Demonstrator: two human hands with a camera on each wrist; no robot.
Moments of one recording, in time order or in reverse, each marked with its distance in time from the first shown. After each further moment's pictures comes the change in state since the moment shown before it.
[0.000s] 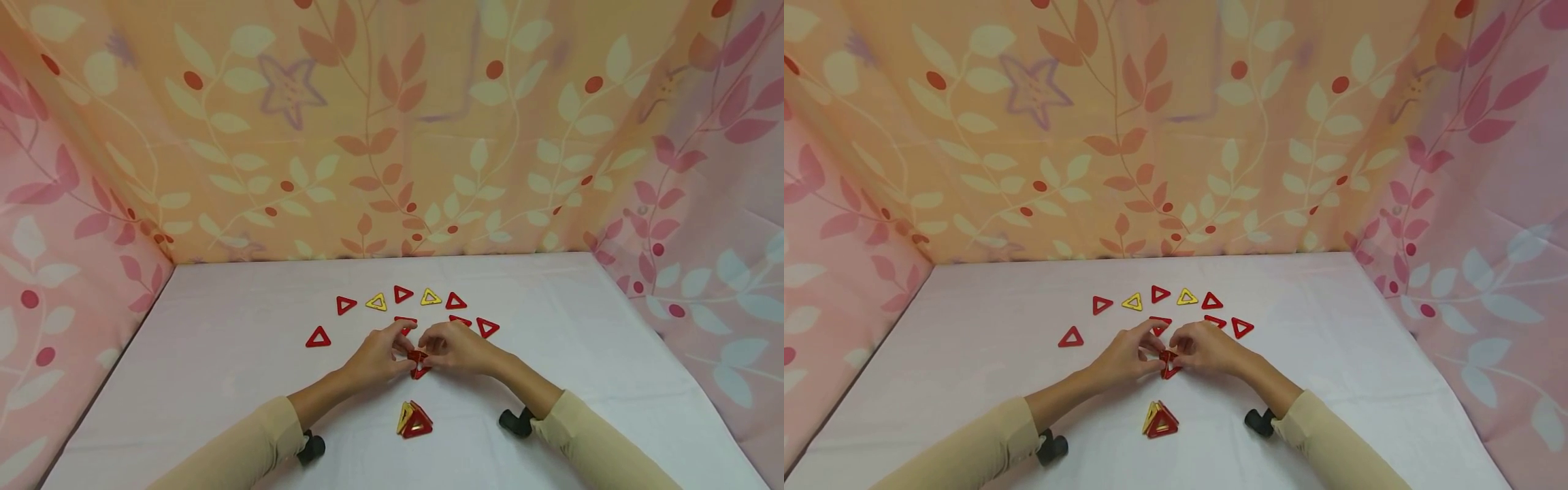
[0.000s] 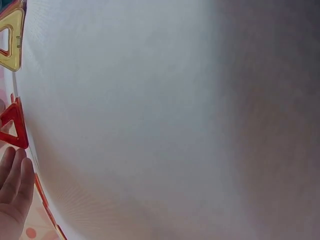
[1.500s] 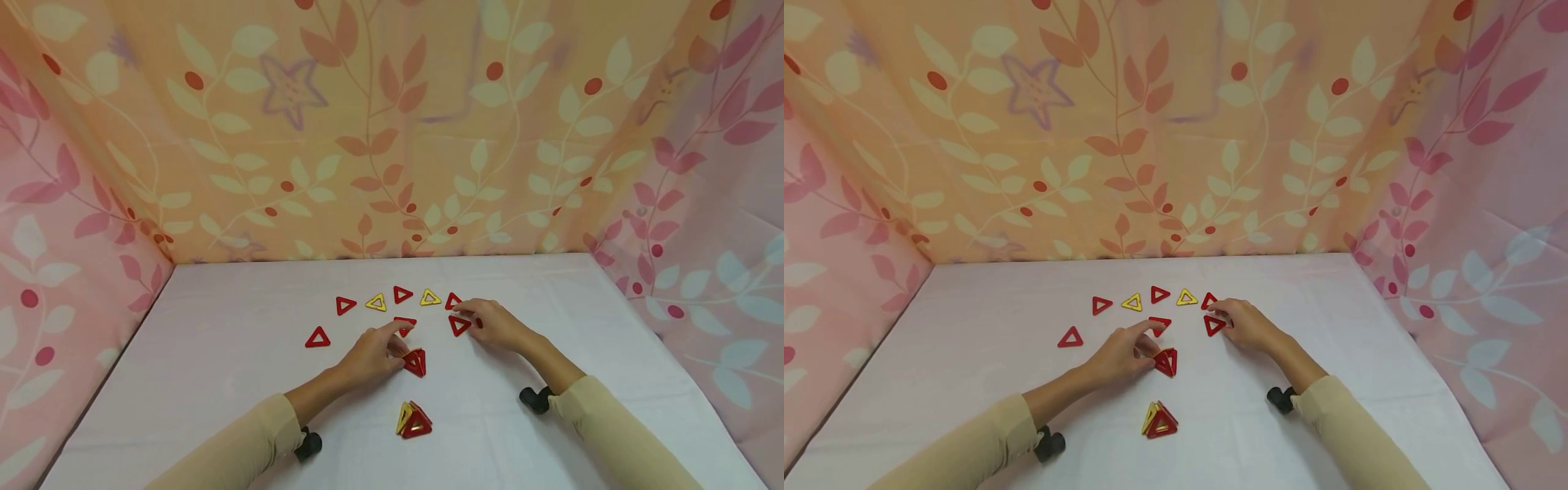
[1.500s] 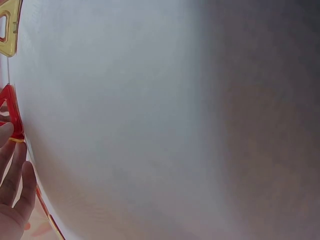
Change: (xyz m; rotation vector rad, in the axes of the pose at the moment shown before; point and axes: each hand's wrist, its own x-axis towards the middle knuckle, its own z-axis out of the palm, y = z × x) left_hand -0.002 -0.006 -0.006 0.074 -0.001 -0.044; right_hand -0.017 0.054 -0.045 -0.213 0.134 0.160
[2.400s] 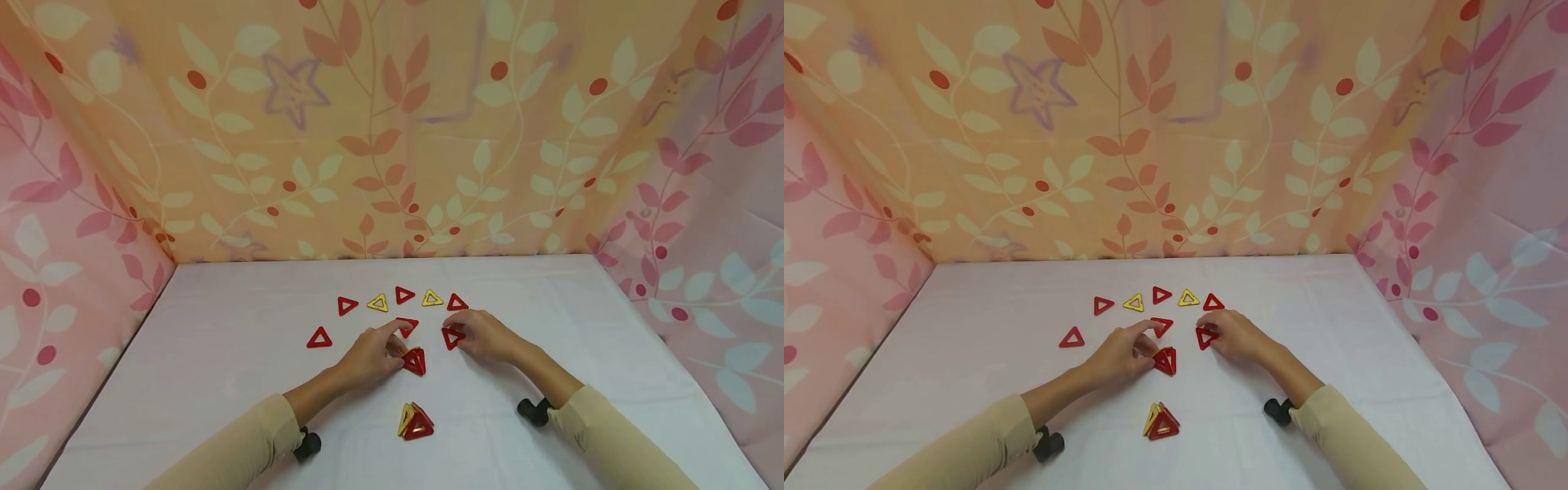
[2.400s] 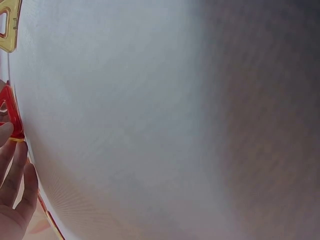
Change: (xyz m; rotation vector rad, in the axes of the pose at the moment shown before) left_hand 0.002 -0.005 -0.003 0.015 -0.005 0.005; right_hand 0.000 -0.023 0.013 0.001 -0.064 -0.088
